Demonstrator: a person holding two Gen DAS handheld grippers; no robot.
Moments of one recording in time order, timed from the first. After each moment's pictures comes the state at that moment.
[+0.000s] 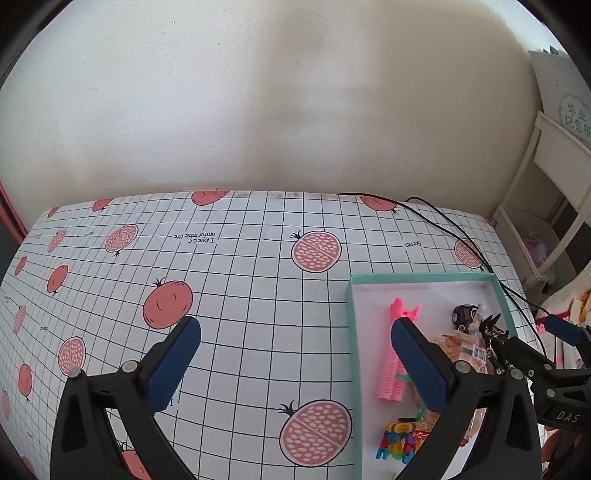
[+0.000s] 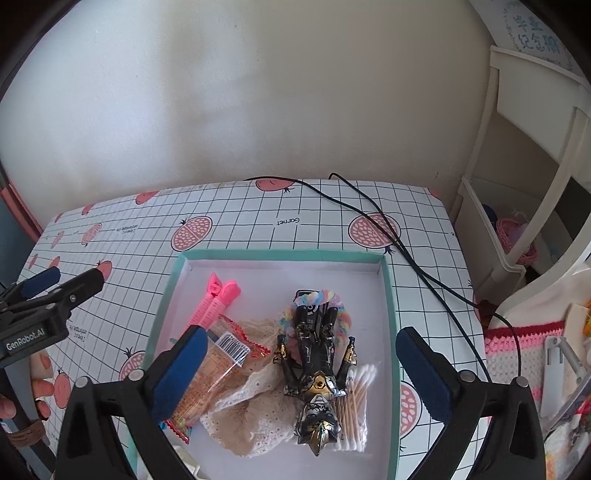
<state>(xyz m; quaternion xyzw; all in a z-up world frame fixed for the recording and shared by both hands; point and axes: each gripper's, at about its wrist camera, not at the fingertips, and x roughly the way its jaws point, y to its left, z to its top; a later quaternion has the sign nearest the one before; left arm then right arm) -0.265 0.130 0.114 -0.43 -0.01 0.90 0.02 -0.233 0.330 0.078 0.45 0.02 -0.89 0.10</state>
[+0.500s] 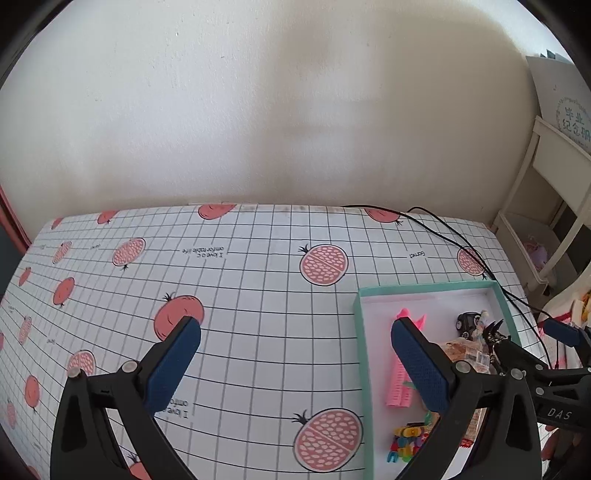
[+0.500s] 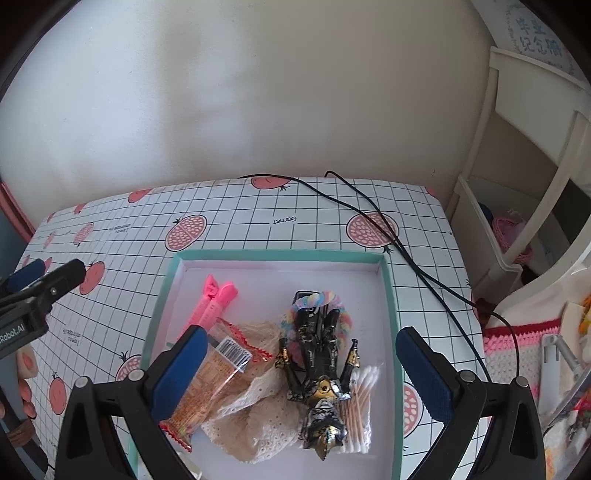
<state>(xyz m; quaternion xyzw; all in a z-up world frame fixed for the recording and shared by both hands) -0.268 0.123 0.125 -0.42 0.00 0.91 0.02 -0.235 0.319 0.078 0.46 0.03 -0.88 0.08</state>
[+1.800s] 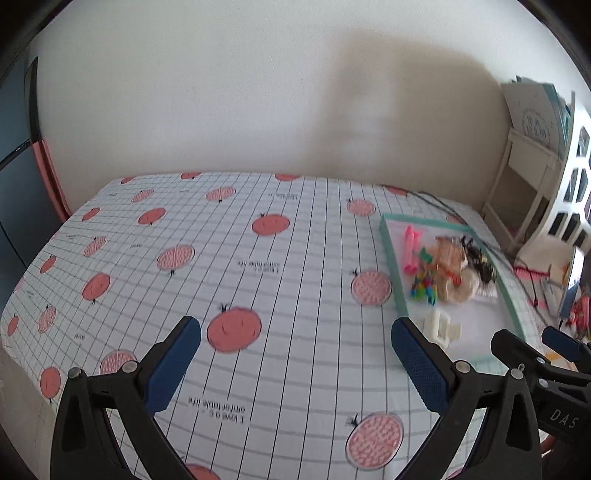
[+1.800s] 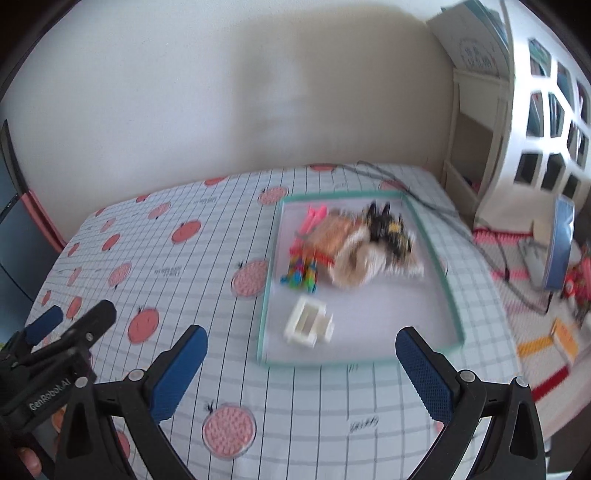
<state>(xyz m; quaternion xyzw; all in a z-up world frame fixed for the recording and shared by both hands) -0.033 0.047 0.140 -0.38 -0.02 0.92 -0.03 -0.004 0.259 0.110 0.43 -0.02 -0.90 0.08</state>
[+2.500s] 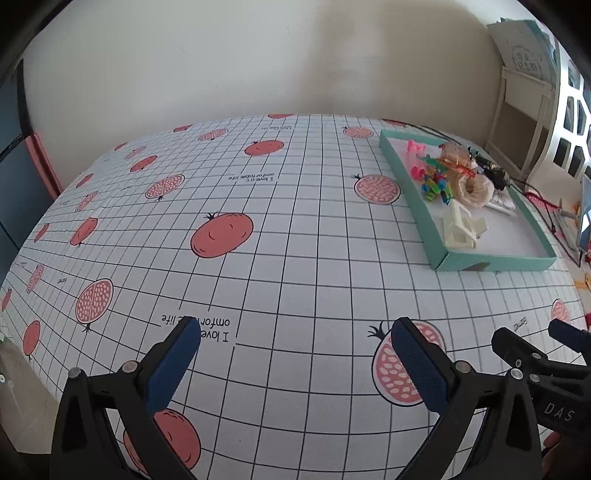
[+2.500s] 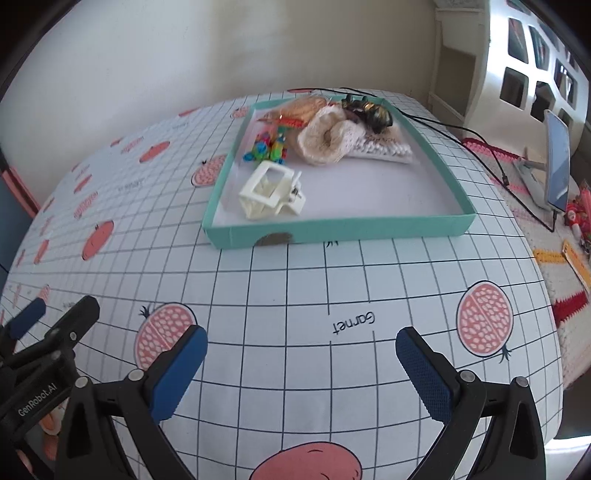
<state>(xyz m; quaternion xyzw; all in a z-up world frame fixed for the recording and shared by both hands) 0.004 0.056 0.051 -0.43 0.01 0.90 -0.02 0.033 0.269 0.016 0.48 0.01 -0.87 0.06</state>
